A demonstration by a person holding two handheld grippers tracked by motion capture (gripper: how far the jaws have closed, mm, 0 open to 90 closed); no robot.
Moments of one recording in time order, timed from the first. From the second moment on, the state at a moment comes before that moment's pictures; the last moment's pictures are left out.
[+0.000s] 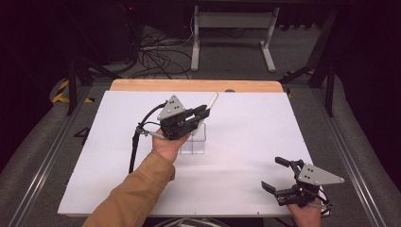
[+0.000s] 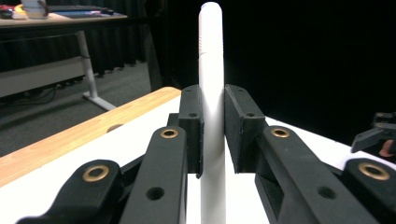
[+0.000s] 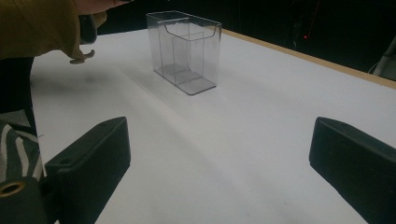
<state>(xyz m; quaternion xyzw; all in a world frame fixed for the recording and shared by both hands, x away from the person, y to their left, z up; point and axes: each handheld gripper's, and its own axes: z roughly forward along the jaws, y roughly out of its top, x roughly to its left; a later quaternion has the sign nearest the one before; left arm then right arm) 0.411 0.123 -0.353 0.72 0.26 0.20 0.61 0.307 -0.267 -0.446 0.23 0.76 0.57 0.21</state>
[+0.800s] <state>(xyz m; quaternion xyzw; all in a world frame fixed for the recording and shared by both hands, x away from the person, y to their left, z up) 0.434 0.140 -0.373 0.73 0.29 0.23 0.57 0.307 -0.267 -0.446 0.23 0.76 0.57 0.21</state>
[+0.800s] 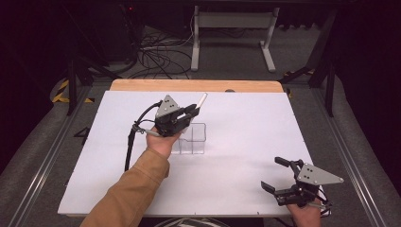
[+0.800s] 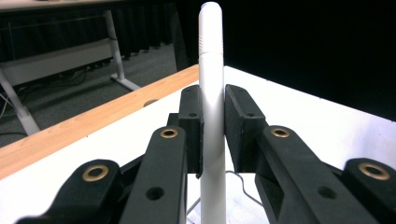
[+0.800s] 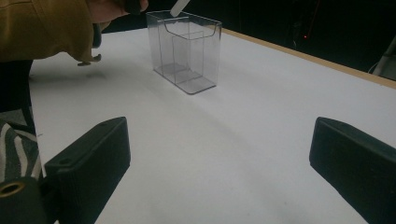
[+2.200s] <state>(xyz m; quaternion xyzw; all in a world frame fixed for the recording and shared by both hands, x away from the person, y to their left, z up) 0.413 0.161 -0.392 0.76 0.31 0.19 0.53 0.314 -0.259 -0.446 0.22 0.77 0.56 0.20</state>
